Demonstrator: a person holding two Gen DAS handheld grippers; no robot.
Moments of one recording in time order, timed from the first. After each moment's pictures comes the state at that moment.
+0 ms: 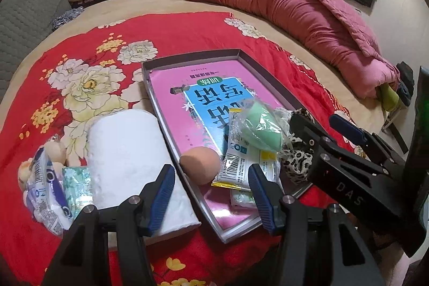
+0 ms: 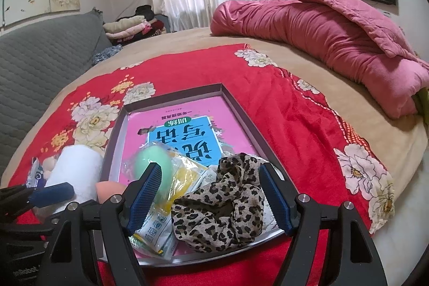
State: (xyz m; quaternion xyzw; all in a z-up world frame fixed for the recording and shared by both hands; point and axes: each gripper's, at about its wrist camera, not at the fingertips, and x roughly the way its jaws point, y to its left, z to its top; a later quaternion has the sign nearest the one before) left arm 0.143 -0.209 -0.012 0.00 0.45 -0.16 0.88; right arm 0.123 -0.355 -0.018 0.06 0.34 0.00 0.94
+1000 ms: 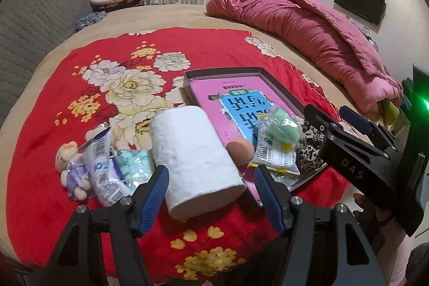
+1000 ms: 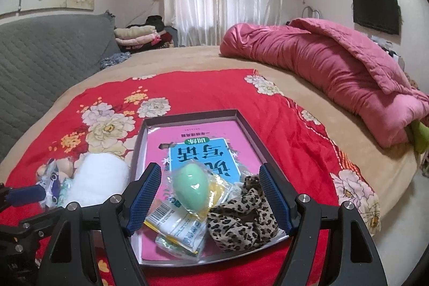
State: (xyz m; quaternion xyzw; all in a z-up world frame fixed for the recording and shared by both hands) left arm 0.096 -0.144 0.020 -0.02 0.41 -0.12 0.90; right arm 0.101 -0.308 0.018 0.00 0.29 0.00 0.96
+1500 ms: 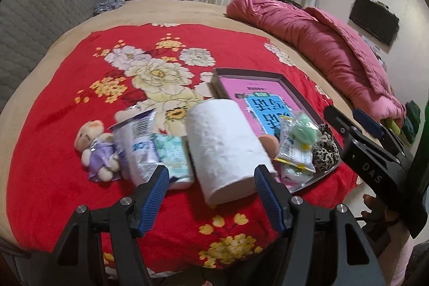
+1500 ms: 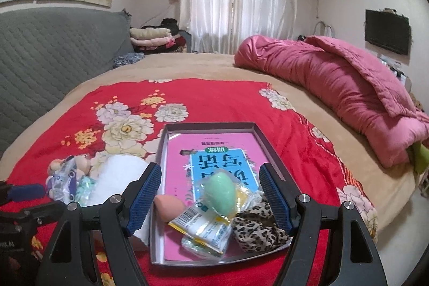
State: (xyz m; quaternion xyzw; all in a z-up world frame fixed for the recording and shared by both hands) left arm 0.083 -0.089 0.017 -0.07 0.42 -0.10 0.90; right arm 0.088 -0.269 0.034 -0.03 0.27 0.03 0.96
